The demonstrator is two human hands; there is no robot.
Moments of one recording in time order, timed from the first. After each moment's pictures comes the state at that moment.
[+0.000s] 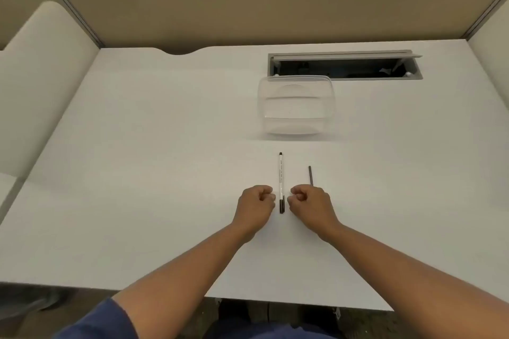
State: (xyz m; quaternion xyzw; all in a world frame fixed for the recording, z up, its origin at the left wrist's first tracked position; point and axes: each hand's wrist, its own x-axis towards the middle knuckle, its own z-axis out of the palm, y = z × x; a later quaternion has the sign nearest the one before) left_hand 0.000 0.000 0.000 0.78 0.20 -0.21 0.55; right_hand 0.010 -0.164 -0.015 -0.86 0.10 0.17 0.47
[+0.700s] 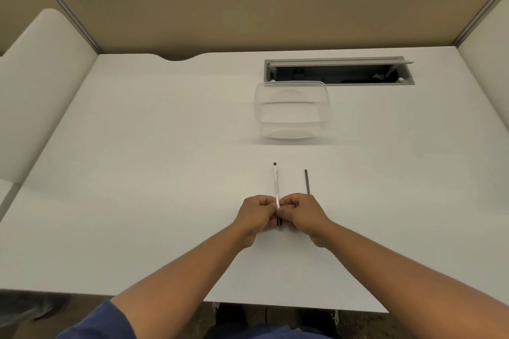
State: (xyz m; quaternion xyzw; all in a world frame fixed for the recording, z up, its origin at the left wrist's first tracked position) left_hand 0.002 -0.008 -0.005 0.66 0.27 -0.28 0.64; right_hand 0.007 -0.159 -0.002 -0.73 0.17 0.31 0.58
